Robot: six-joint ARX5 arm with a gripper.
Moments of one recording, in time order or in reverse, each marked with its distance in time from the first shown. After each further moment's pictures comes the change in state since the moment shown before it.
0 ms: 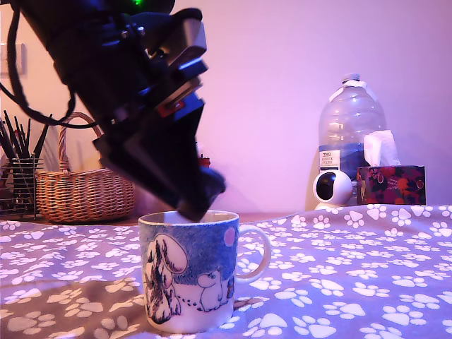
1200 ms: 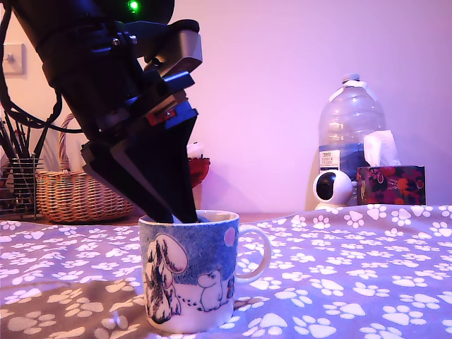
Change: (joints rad) arm -0.001 0.003 0.002 -0.043 -0.019 0.019
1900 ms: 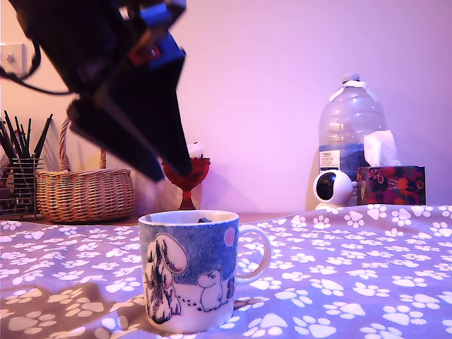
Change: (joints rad) arm 0.009 -0.144 0.006 -0.043 -0.006 0.011
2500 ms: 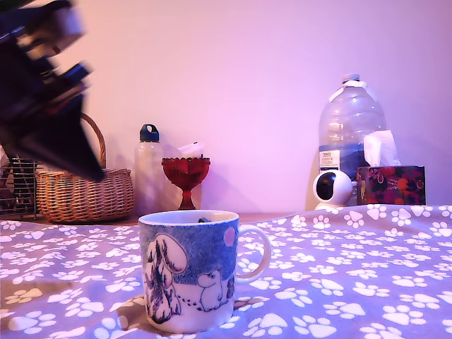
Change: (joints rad) arm 0.399 -0.176 -0.314 0.386 0.087 -0.018
